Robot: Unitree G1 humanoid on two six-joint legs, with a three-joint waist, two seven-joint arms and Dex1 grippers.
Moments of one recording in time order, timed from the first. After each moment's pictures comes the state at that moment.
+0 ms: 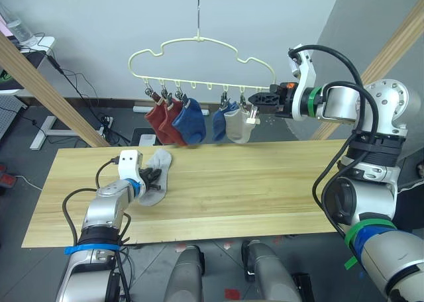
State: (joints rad) left arm -0.40 0.46 0.13 0.46 -0.18 0.47 -0.47; right arm -1.14 -0.26 -0.37 0.14 0.54 1.57 0.37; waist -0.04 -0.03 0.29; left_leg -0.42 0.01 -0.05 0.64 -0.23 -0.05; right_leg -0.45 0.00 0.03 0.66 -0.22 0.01
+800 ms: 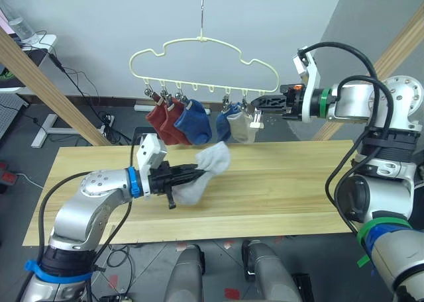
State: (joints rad) left arm -0.30 0.64 0.02 -0.33 -0.54 0.57 -1.01; right arm -1.15 -0.38 -0.34 0.26 0.73 1.61 0.43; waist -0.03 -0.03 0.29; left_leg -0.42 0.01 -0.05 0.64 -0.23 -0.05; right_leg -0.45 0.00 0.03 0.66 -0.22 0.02
